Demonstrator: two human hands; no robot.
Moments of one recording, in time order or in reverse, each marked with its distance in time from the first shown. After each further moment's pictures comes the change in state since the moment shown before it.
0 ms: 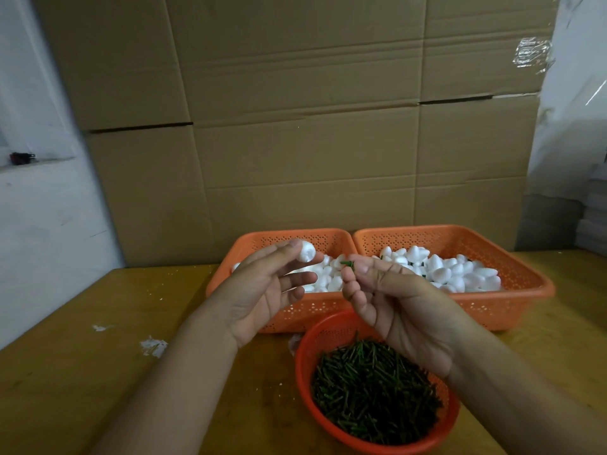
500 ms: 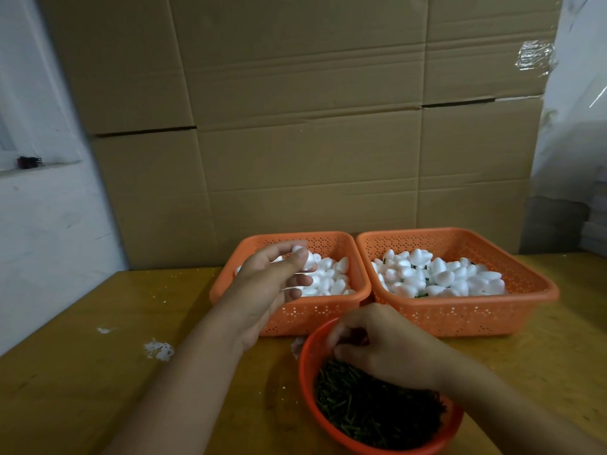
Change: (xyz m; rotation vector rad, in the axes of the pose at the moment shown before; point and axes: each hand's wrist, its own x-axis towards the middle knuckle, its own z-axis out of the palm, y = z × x) left_hand 0.004 -0.005 0.000 0.147 0.168 0.092; right_hand 0.010 0.022 -0.038 -1.595 -0.183 -0.176
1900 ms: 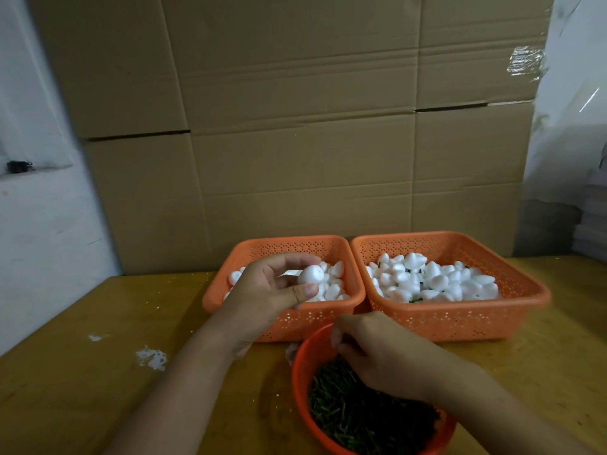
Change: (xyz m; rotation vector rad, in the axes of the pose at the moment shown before) left_hand -0.004 -0.003 0.000 0.177 -0.207 0.176; right_hand 0.001 0.015 0.000 -0.263 0.031 -0.105
